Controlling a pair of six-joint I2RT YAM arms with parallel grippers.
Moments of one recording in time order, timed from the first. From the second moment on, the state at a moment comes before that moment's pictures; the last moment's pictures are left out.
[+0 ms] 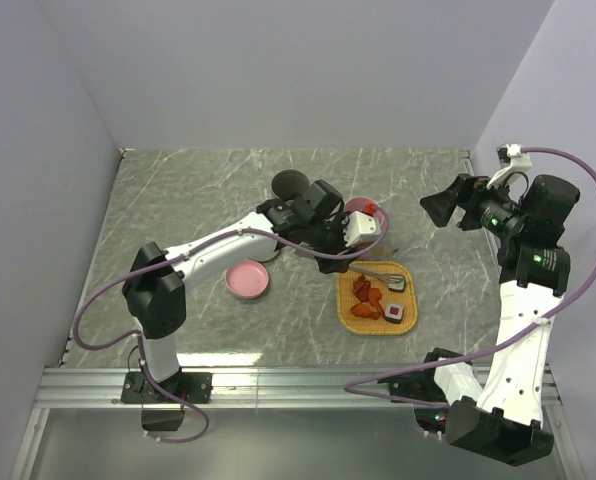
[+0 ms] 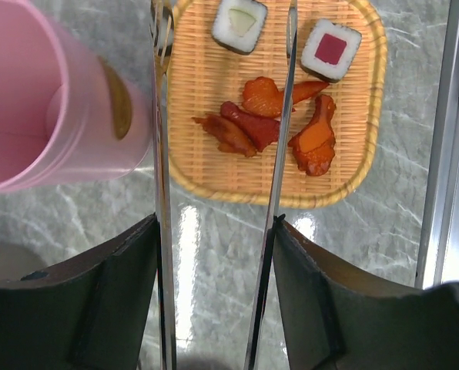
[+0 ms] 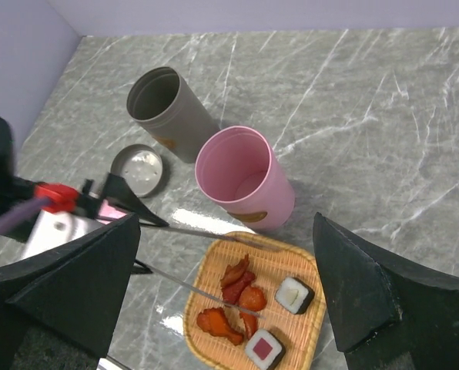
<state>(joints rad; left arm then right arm) -0.89 1.81 1.61 -0.60 0.41 0.43 -0.33 0.95 1.27 -0.69 -0.74 0.10</state>
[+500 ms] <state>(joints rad) -0.93 1.94 1.64 -0.61 0.36 0.48 -0.33 0.95 1.28 -0.69 -0.75 0.10</state>
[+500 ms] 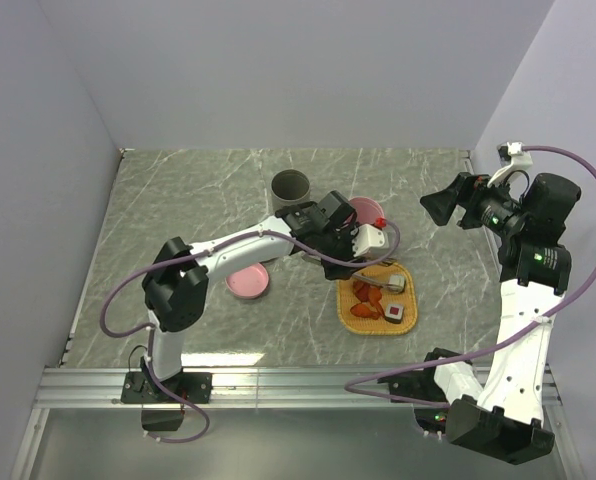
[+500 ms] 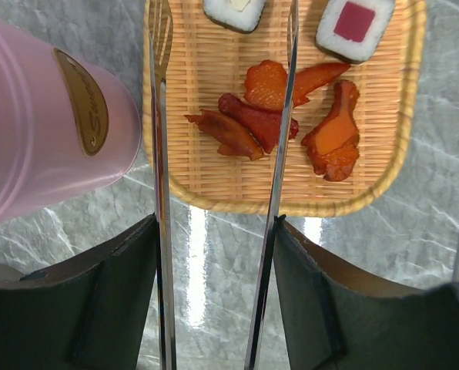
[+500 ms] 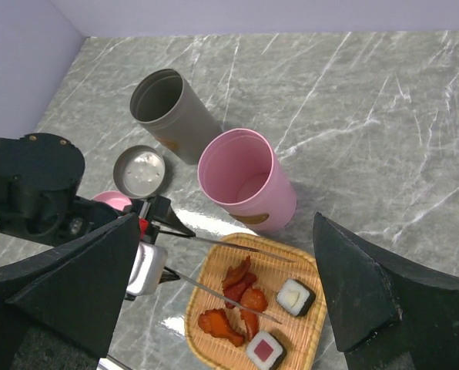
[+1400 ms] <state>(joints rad) -1.00 1.99 1.65 -0.59 0.28 0.54 -0.33 0.95 1.28 -0.69 -0.75 0.10</state>
